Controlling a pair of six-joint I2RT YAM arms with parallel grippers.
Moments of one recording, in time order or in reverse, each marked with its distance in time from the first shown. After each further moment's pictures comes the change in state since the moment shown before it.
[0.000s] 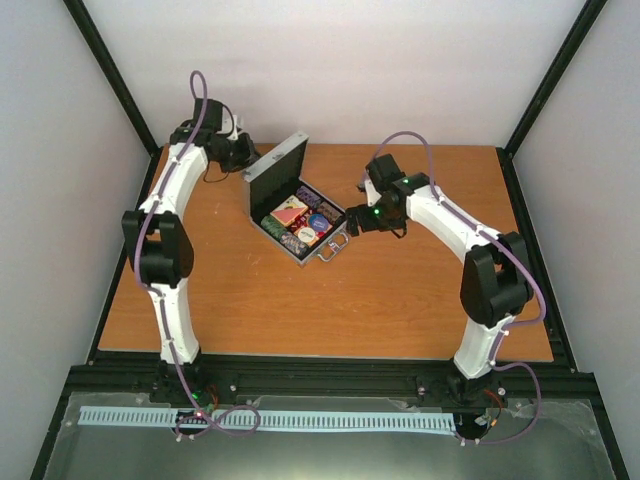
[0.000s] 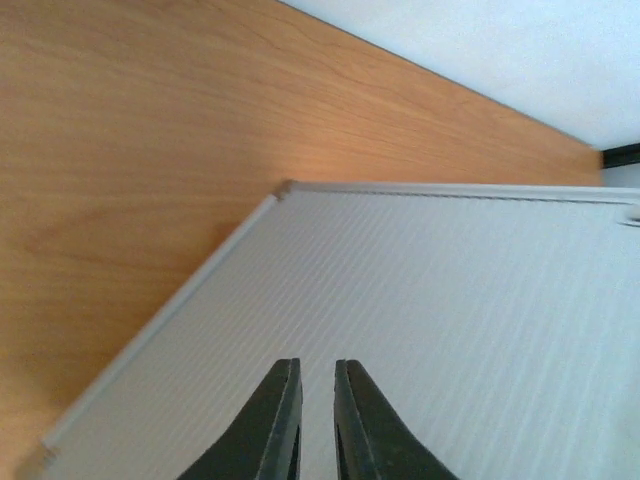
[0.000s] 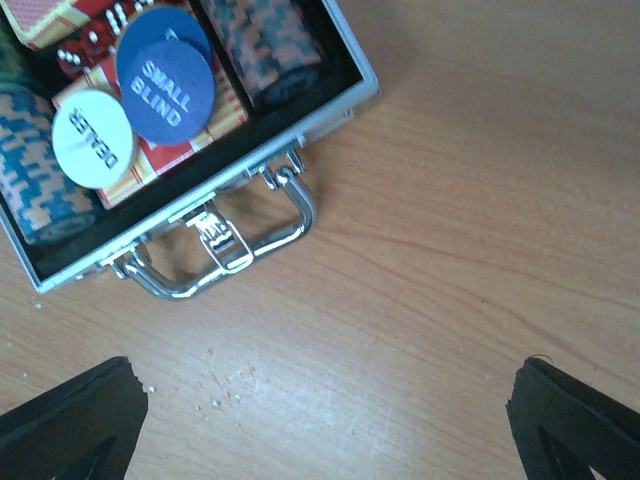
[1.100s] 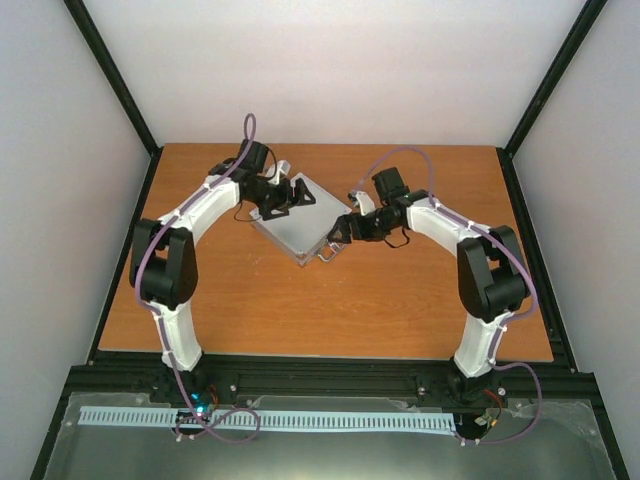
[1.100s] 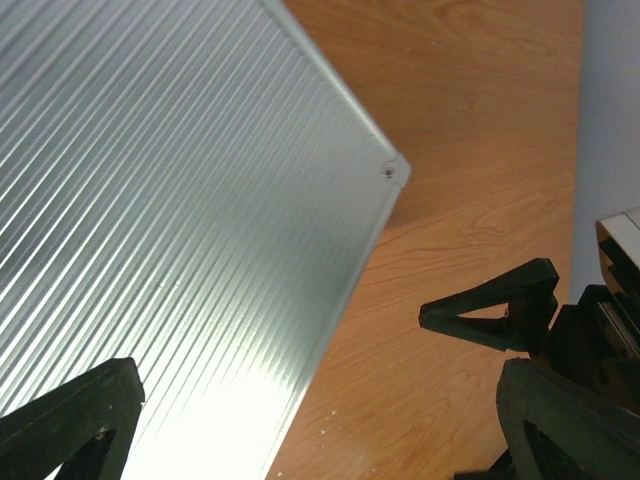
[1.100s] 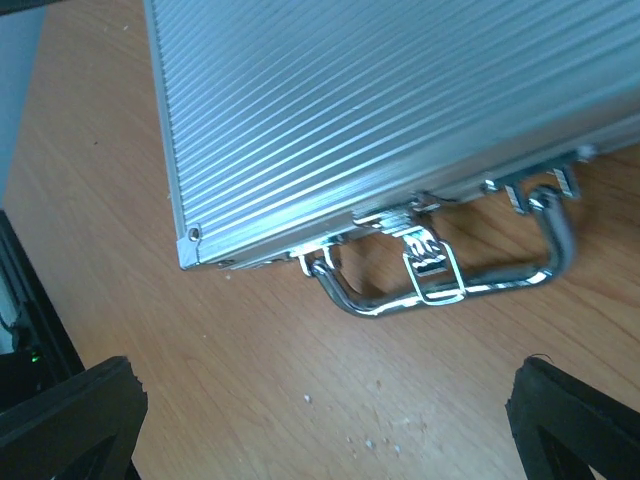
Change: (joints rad) left arm -0.212 -0.238 -0.498 0.163 0.137 -0.052; right arm -0.050 0.007 -0.204 0.291 -0.485 -0.028
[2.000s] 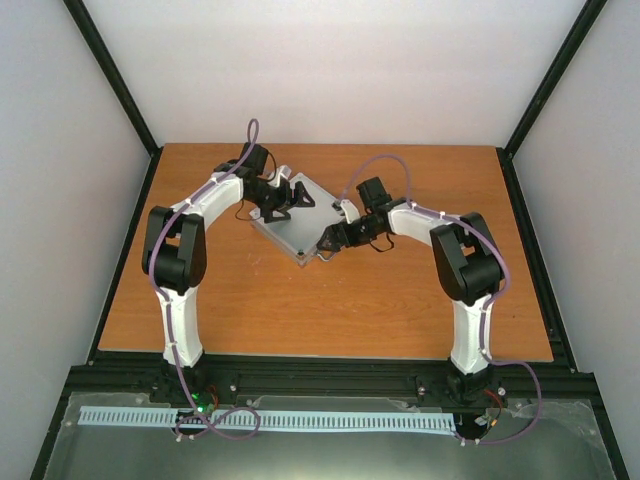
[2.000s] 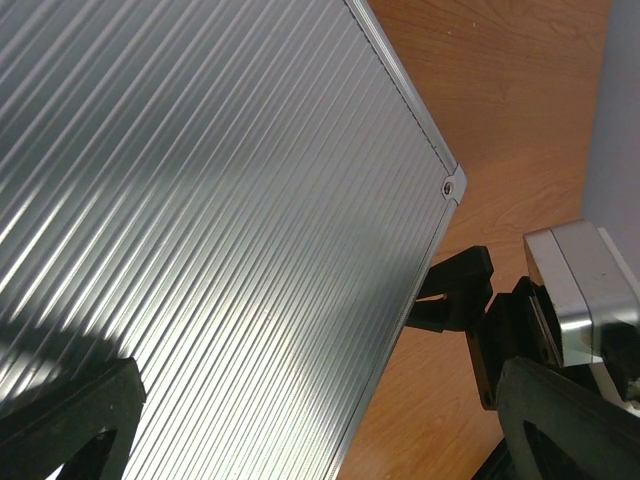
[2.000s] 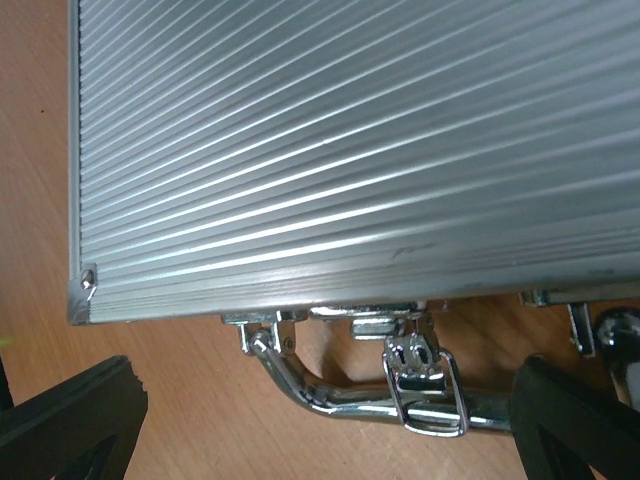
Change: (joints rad) left arm 0.040 0.174 0.072 -0.015 0.086 0.040; right arm 0.050 0.196 0.021 0.172 -0.034 -0.086
